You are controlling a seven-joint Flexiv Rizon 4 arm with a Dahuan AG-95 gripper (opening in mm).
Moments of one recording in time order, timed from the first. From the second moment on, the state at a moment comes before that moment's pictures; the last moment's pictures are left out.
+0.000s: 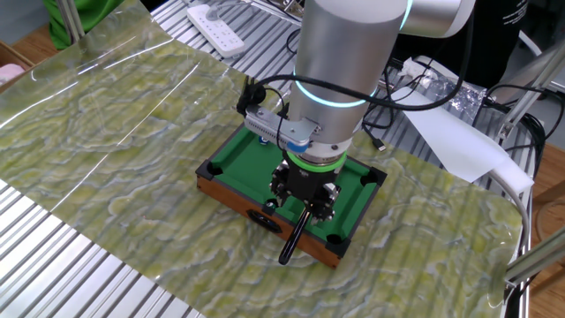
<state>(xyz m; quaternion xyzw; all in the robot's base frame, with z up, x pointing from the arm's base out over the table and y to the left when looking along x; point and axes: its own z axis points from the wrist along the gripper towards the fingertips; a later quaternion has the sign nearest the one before) 0.545 0.131 0.128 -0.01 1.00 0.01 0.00</state>
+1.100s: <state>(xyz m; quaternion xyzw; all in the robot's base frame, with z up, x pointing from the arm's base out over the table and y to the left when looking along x) 0.547 0.132 0.127 -0.02 1.00 0.02 0.01</state>
